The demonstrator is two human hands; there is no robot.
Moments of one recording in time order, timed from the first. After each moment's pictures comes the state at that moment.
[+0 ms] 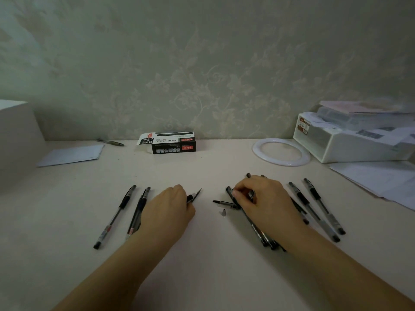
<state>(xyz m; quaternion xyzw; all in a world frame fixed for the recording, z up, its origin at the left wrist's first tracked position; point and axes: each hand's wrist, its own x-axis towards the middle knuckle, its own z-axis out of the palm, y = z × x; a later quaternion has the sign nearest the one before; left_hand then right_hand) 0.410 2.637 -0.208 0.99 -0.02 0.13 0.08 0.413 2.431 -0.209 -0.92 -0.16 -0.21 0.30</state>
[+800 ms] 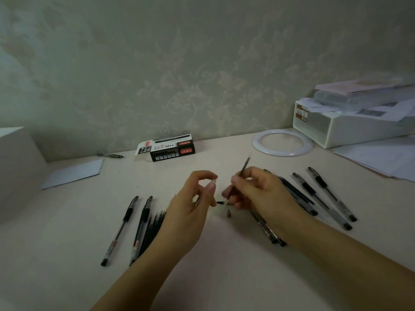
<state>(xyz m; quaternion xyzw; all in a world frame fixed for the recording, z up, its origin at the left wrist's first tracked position) 0.398 2.620 -0.202 0.85 -0.16 0.12 0.49 0.406 2.448 -0.198 -0.67 -0.08 0.00 0.74</state>
